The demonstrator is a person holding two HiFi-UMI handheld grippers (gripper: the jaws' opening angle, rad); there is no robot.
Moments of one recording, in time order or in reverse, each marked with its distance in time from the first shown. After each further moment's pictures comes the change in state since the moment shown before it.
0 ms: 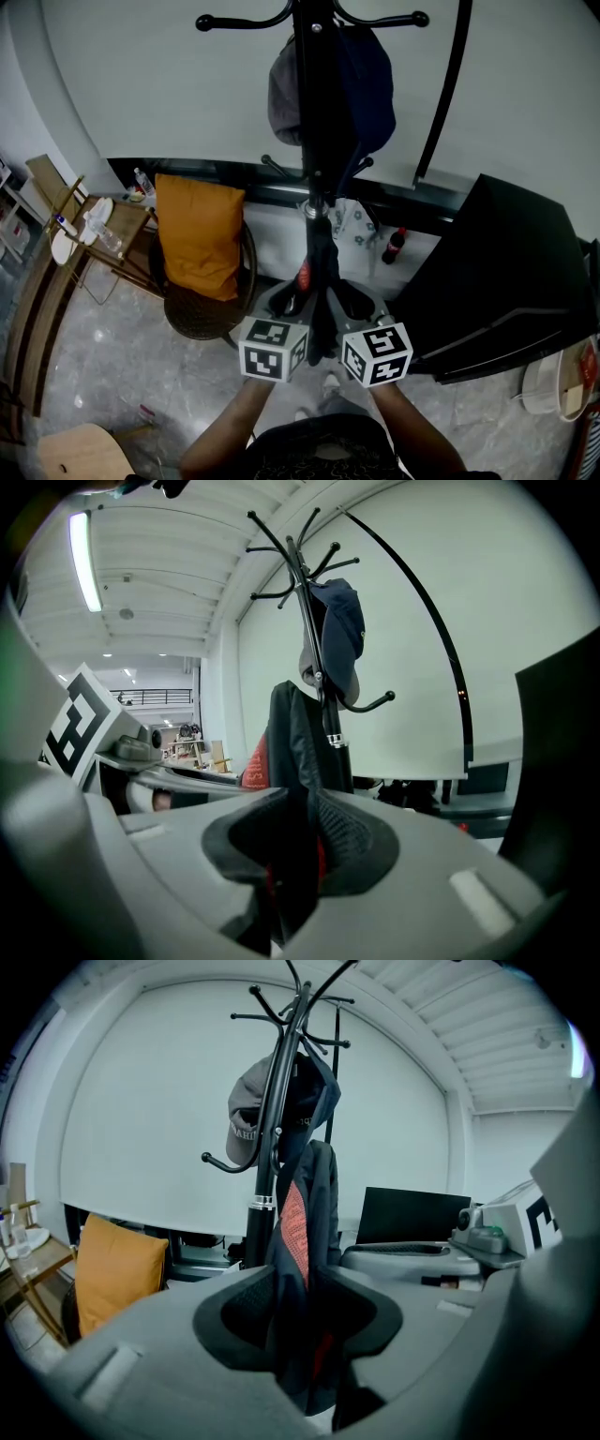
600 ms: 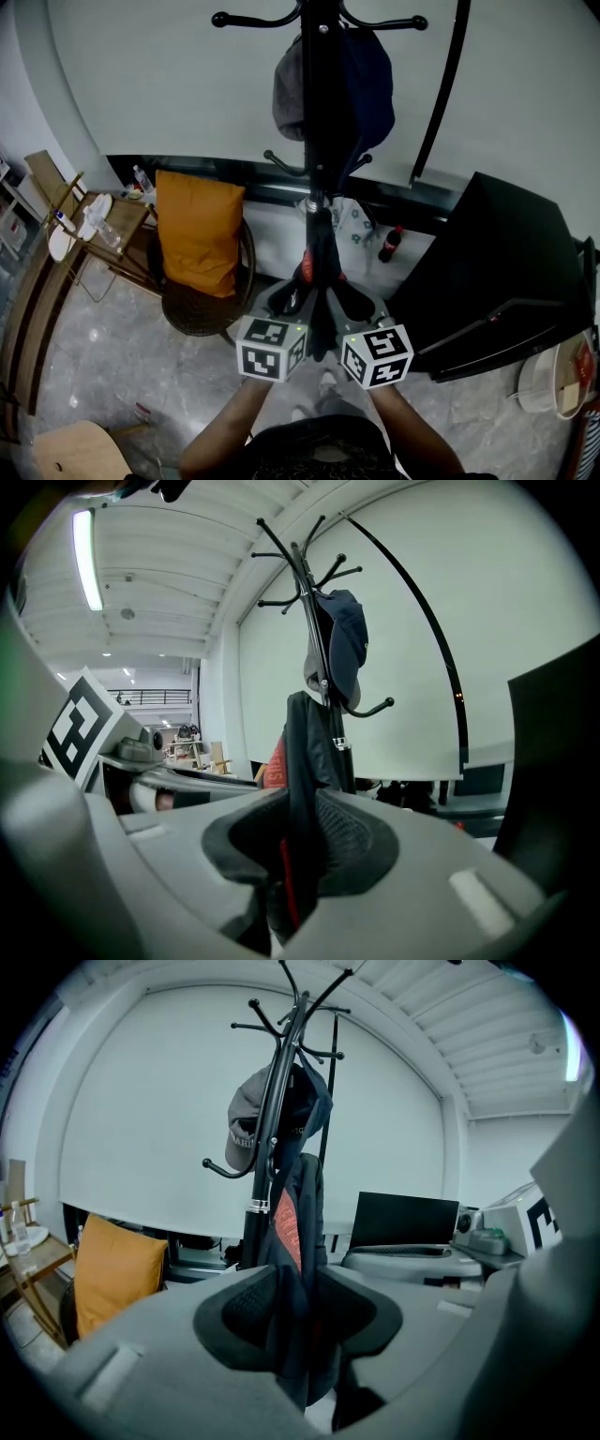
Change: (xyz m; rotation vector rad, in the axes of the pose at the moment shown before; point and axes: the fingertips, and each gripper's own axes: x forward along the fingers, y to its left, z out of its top) left arm -0.021 -0.009 -0.001 -0.002 -0.023 -0.021; right arm -0.020 0.016 0.001 -0.002 -0.011 -0.013
